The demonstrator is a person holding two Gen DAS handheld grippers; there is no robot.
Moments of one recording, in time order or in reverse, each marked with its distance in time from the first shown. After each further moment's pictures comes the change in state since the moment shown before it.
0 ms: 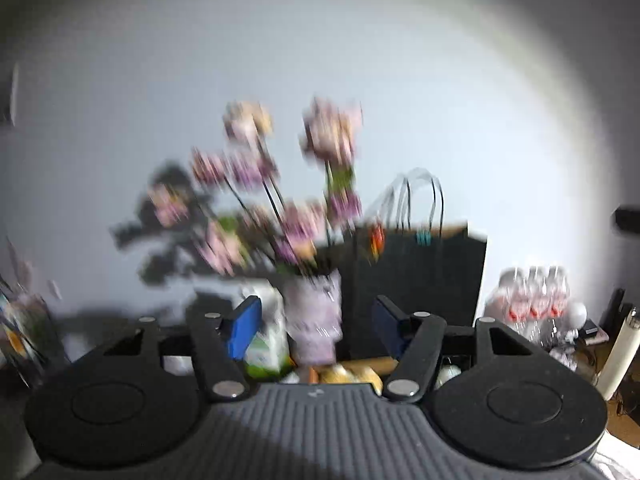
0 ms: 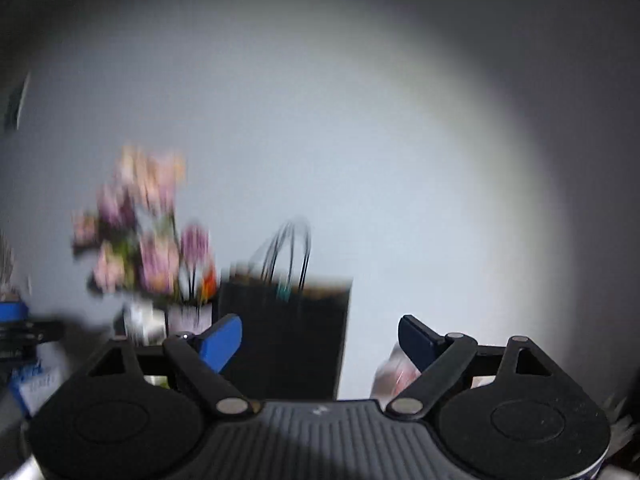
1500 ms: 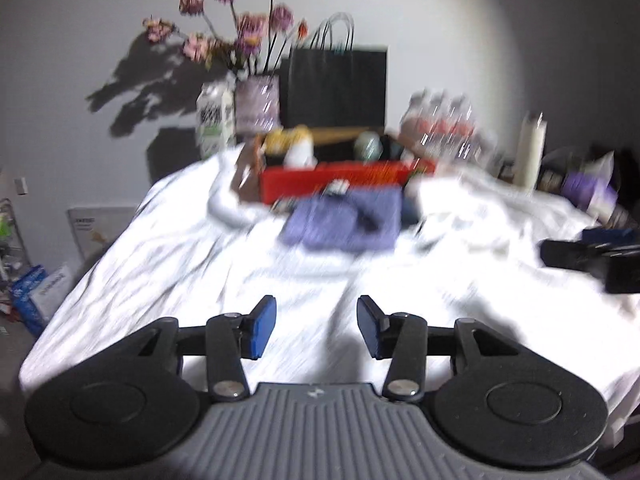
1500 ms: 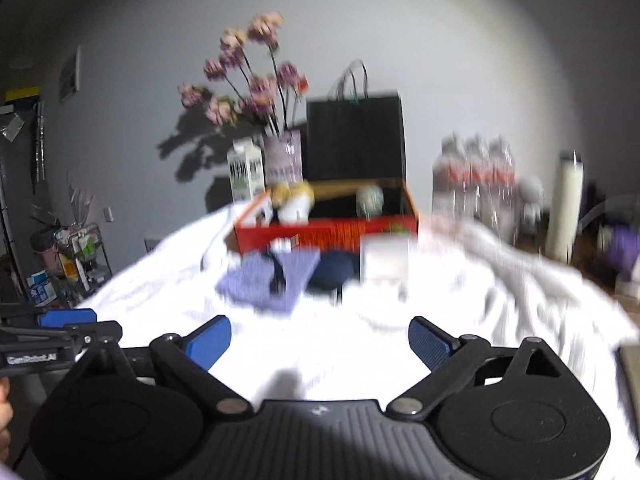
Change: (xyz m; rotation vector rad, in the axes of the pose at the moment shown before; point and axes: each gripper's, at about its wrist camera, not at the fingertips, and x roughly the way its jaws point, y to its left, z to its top) left arm -0.161 -0.002 -0.335 0.040 0.223 -0.181; right arm -0.183 0.041 -0.330 0.113 0.262 0.211
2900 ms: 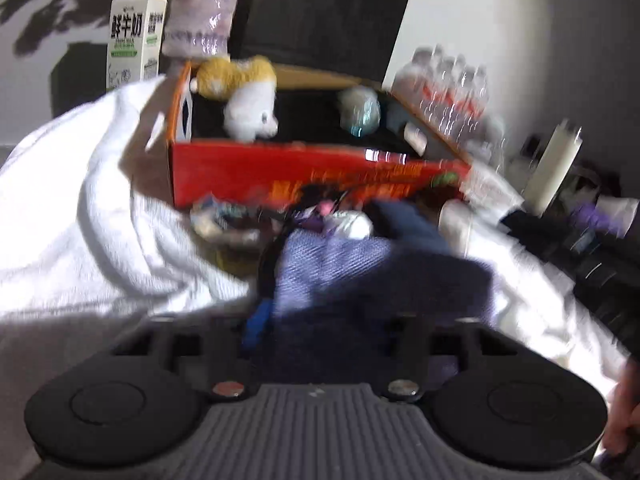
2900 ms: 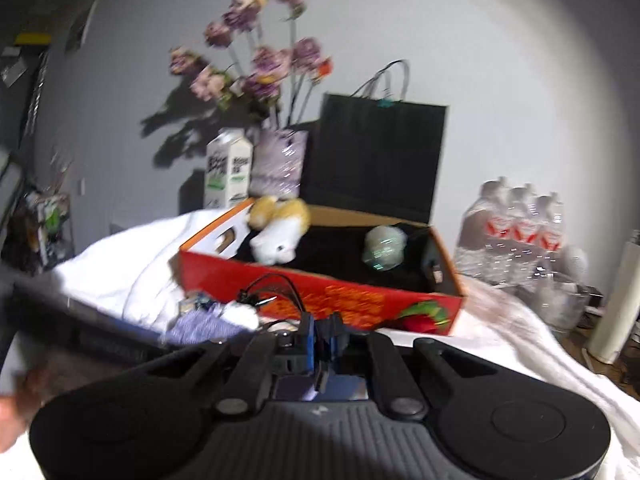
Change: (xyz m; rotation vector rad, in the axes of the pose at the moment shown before) left arm 0.228 0.024 0.087 -0.131 0.211 -0.249; right arm 0.155 0.018 0.060 -0.175 -0.099 -0.082
